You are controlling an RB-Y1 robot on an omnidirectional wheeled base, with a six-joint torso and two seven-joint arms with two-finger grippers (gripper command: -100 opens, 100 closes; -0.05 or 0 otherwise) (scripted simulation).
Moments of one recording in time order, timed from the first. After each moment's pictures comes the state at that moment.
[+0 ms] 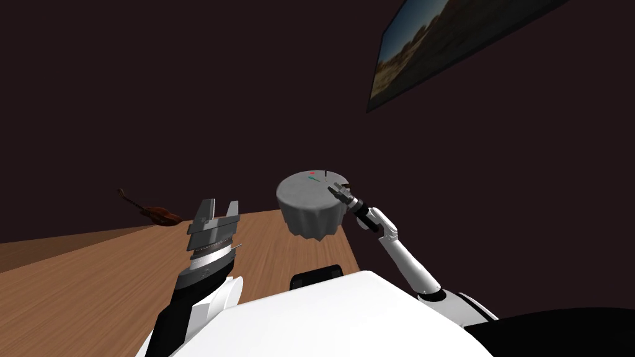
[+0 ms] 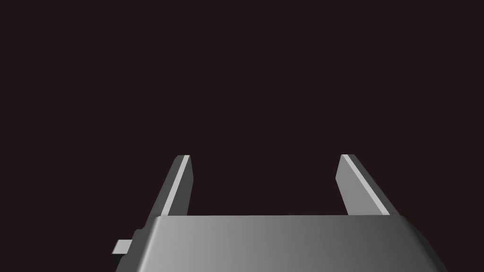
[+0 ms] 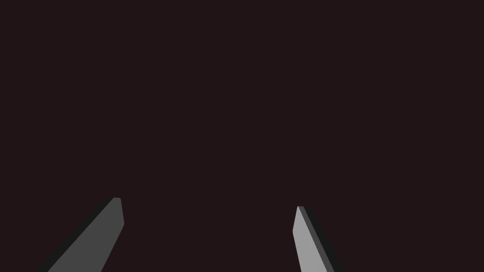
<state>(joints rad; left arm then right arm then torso) 0.55 0.04 0.07 -2.35 0.03 -0.52 -0.03 0.02 -0.46 0.00 -1.87 0.63 -0.61 0.02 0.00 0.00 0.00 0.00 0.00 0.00</state>
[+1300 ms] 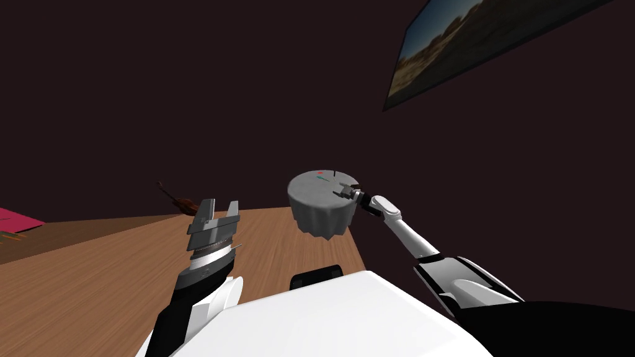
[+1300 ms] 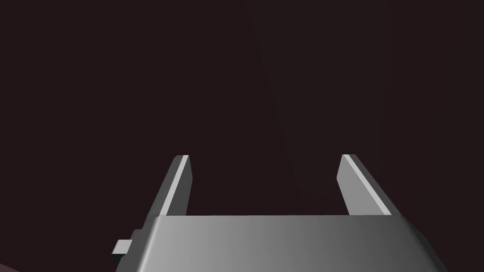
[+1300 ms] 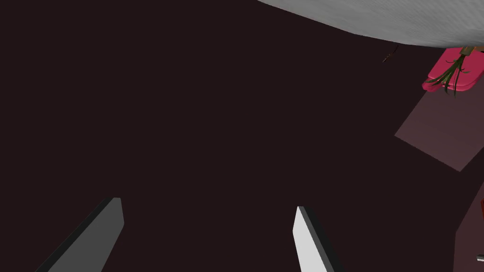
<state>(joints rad) 0.55 0.04 0.07 -2.35 0.03 -0.52 -0.03 -0.18 -0.69 -0.03 -1.53 0.99 -0.67 0.12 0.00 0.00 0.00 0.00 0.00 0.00</state>
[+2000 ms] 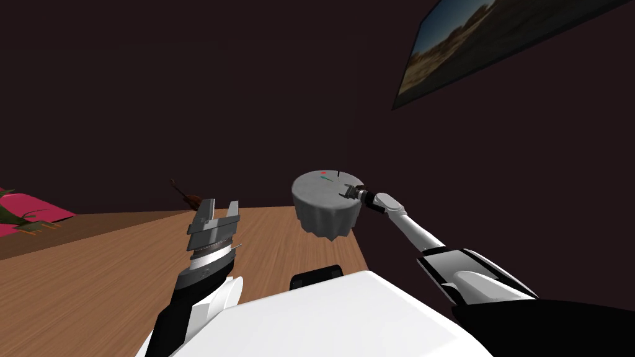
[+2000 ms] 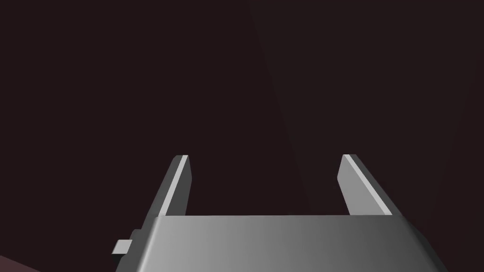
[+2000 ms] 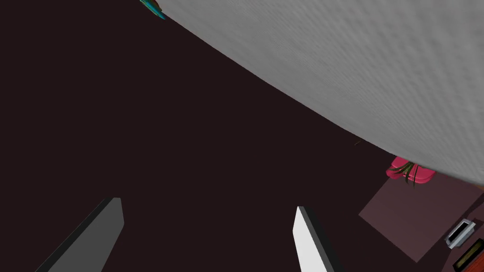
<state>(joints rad) 0.55 0.04 0.07 -2.35 0.03 -0.52 -0.03 -0.22 -0.78 -0.03 -1.40 1.18 -0.68 0.16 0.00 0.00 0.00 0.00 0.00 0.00</state>
